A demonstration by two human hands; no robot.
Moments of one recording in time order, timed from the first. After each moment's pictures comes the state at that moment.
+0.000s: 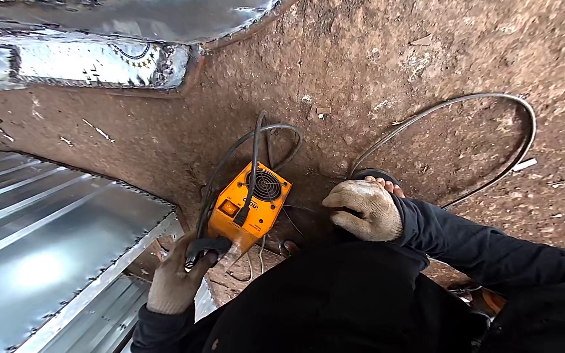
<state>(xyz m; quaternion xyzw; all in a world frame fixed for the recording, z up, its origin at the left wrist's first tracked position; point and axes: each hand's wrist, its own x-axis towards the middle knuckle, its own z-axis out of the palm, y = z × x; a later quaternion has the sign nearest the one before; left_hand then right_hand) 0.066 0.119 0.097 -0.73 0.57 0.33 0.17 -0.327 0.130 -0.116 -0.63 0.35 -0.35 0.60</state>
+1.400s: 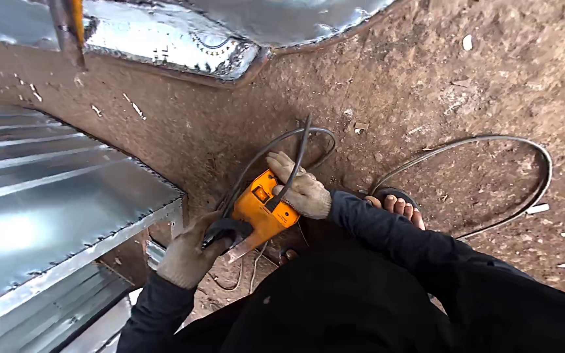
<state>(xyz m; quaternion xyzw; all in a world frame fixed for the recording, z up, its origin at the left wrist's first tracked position) 0.075 0.118 0.095 -0.73 0.55 0.34 0.20 -0.165 0.069 -0.120 -0.60 0.32 -0.30 0.67</state>
